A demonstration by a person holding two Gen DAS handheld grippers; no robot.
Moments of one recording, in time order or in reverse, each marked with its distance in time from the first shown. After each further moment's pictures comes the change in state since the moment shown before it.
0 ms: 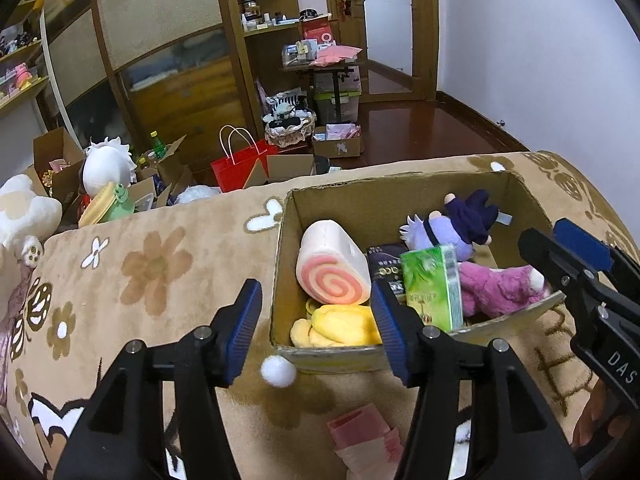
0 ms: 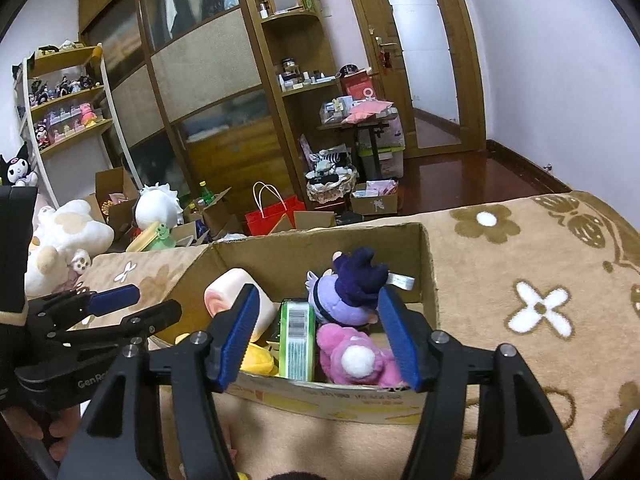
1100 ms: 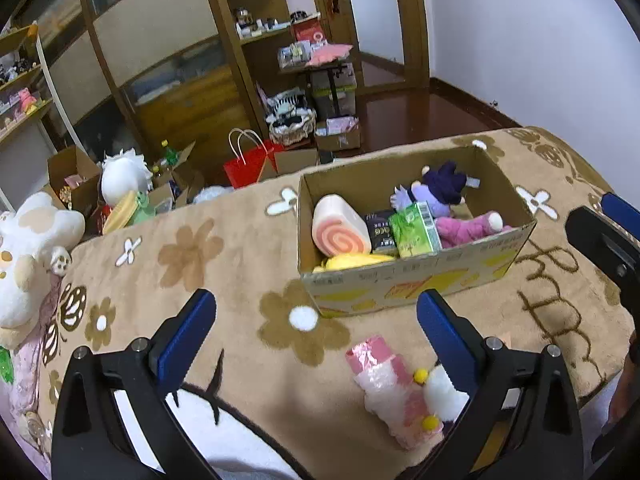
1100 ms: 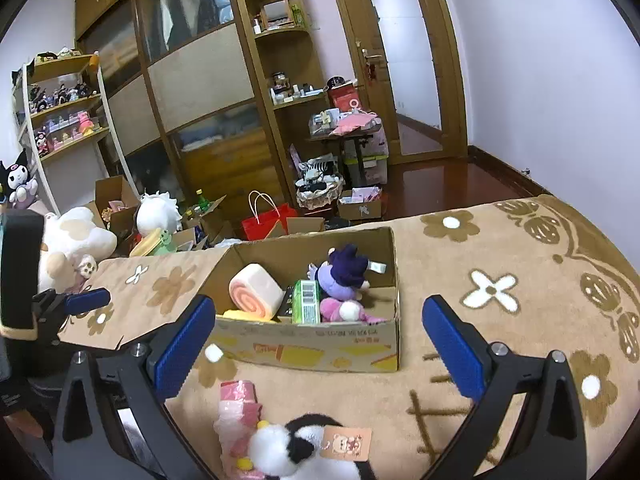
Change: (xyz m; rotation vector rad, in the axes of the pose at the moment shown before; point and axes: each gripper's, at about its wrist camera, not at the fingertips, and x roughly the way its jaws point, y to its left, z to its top) left arm -0.074 -0.002 -0.021 0.079 0.034 0.038; right arm -0.094 0.014 0.000 0.011 -0.017 -0.047
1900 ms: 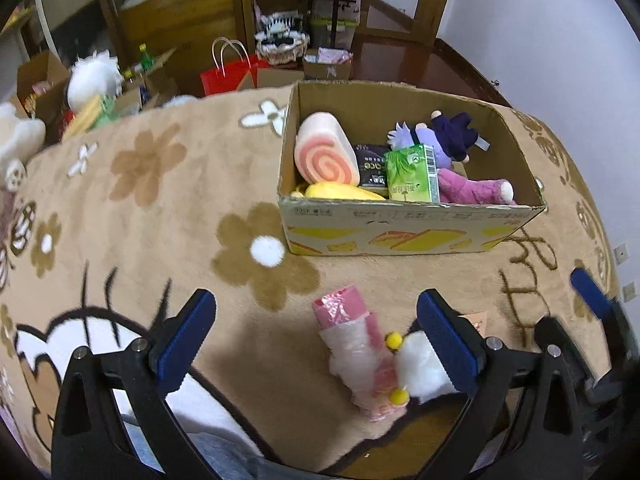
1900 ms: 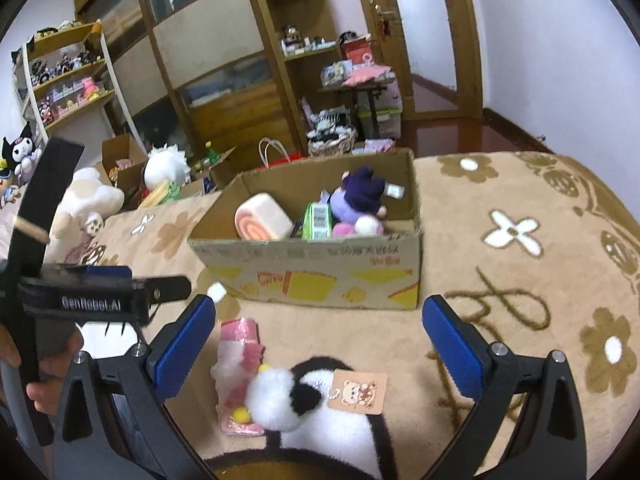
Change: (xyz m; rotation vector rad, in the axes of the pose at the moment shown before) left arm 0.052 0.021 -0.015 -0.185 0.276 -0.169; right arm 0.026 0.002 -0.048 -0.015 0.174 0.049
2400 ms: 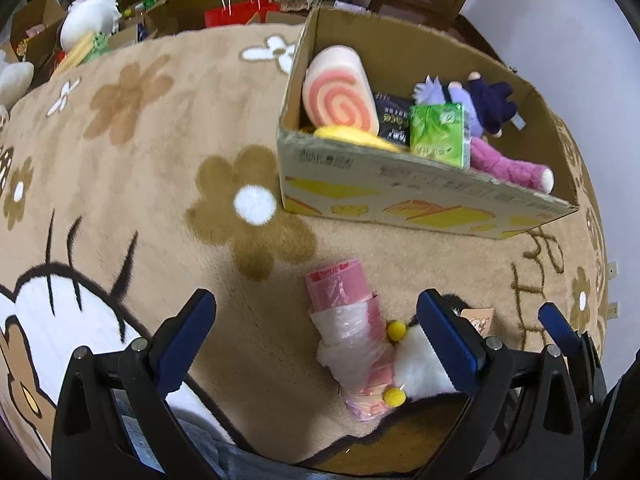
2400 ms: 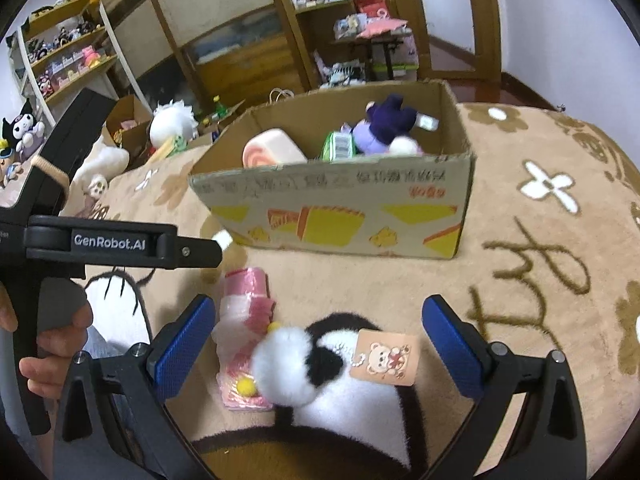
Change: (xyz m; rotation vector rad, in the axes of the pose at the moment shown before) left arm 0.050 0.009 -0.005 -0.108 0.180 -0.039; right arm 0.041 0.010 -0.027 -0.012 0.164 0.045
